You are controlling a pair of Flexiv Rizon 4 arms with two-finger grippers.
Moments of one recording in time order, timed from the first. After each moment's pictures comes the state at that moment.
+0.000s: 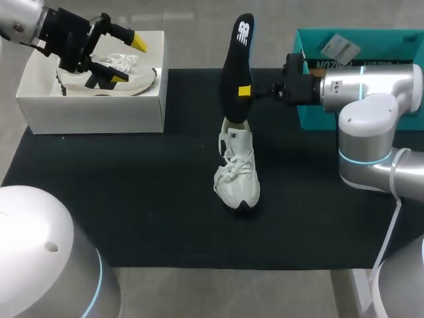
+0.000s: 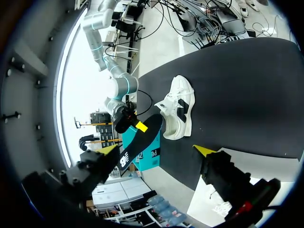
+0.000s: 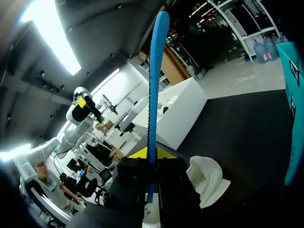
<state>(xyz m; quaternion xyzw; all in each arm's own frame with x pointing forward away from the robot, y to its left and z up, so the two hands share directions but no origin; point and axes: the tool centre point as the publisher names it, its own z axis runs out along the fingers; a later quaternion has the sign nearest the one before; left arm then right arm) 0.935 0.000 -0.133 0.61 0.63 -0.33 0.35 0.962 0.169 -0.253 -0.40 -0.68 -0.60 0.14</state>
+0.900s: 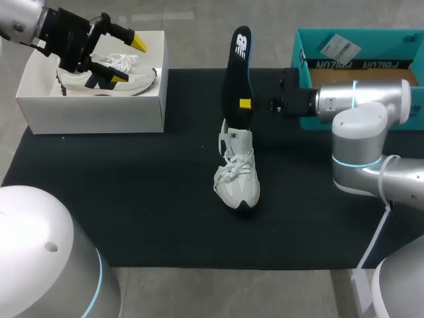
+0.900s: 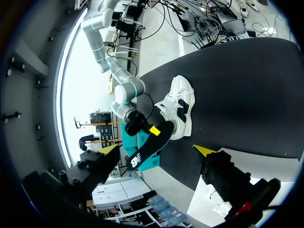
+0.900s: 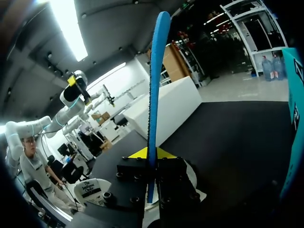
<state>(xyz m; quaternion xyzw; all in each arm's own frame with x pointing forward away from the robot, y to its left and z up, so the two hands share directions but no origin) 0.935 0.000 -0.133 0.61 0.63 -0.33 0.35 0.987 0.161 -0.314 -0.34 -0.71 -0.61 0.09</state>
